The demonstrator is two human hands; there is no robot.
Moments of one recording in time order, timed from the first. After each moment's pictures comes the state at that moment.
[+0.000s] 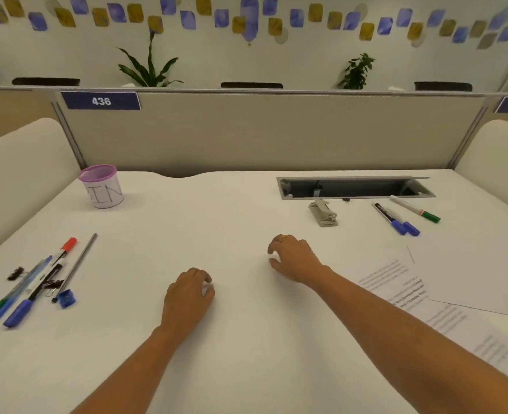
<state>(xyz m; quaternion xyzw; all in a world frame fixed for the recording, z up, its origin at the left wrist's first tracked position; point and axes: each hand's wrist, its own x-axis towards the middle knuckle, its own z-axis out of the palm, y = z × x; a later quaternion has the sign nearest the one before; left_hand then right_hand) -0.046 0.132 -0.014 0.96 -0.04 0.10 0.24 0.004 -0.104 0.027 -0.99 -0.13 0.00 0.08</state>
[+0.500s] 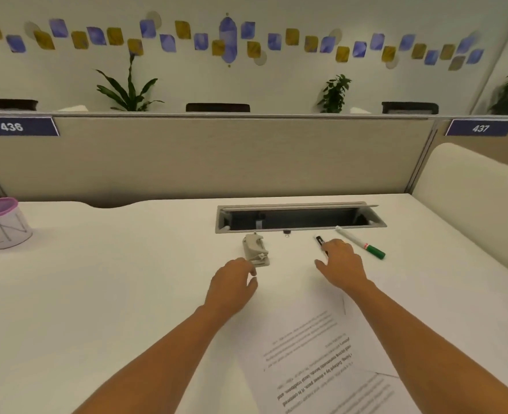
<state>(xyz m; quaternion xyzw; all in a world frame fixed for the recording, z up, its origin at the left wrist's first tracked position) 0.048 -0.135 0.029 0.95 -0.17 0.07 0.24 0.063 -0.373 0.035 -0.99 0.12 -0.04 0.11</state>
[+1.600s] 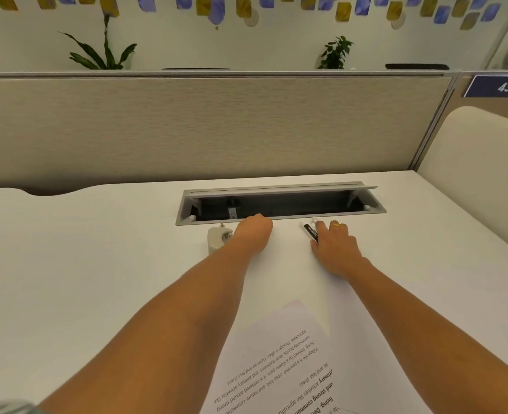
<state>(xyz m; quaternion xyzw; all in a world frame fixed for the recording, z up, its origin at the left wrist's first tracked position) 0.195 -0.272 0.016 0.97 -0.22 -0.05 0.01 0.137 -0.436 -0.001 -0.99 0.10 0.00 0.05</state>
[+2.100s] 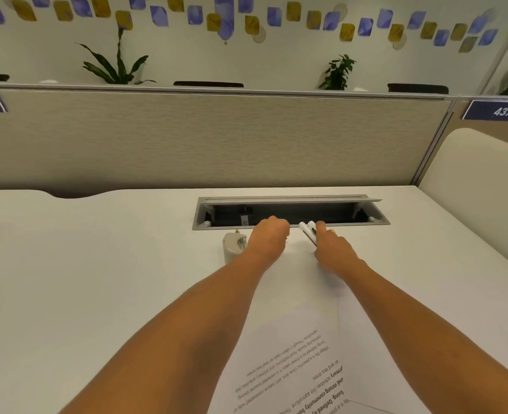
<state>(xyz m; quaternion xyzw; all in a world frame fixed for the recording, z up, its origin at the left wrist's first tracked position) 0.162 -0.267 0.043 0.97 -0.21 0.02 0.15 0.135 -0.404 0.021 -0.99 0.11 0.00 0.12</state>
